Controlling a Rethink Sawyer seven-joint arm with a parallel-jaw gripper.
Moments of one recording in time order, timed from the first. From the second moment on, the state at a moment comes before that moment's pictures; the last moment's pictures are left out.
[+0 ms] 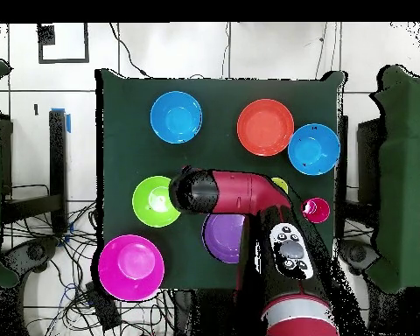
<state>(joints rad) -0.29 -0.70 0.12 1.75 -0.16 0.49 2.17</state>
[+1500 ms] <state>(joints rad) -0.27 -0.52 0.10 1.60 -0.16 0.37 2.17</state>
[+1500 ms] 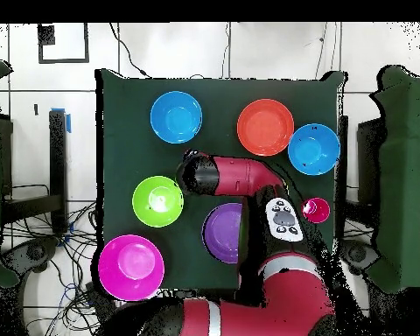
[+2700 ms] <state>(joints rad) -0.35 -0.49 0.19 1.61 -0.12 0.16 2.17</state>
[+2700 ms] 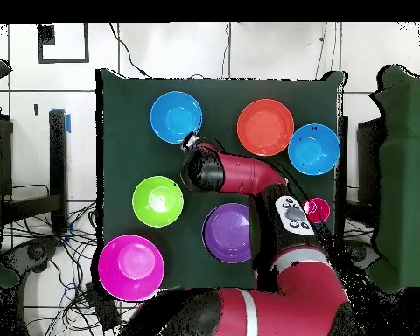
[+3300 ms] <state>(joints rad) -0.42 -0.49 0.29 1.64 -0.12 0.09 2.17</state>
